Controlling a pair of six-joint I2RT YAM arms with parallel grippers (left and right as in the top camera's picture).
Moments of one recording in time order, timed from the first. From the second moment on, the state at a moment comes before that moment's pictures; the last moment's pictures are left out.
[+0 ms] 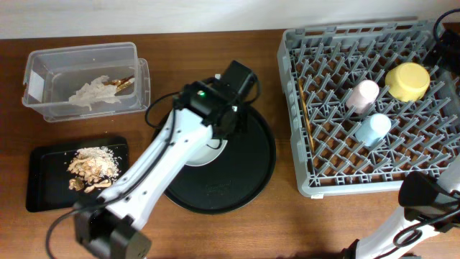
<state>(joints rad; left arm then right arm) -0.63 1.79 1.73 -1.21 -0.05 -0.52 -0.44 1.97 2.60 -1.69 -0.05 0.16</state>
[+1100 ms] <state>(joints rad) -0.63 2.04 1.77 -1.29 0.00 -0.59 -0.44 1.97 2.60 -1.69 -0.05 0.16</state>
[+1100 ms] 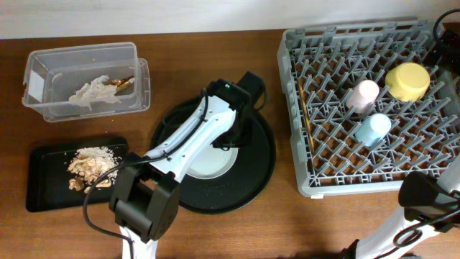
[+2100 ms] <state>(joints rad) 0.11 2.04 2.29 -1.66 -0.23 -0.58 -0.29 1.97 2.53 -1.69 -0.57 0.09</state>
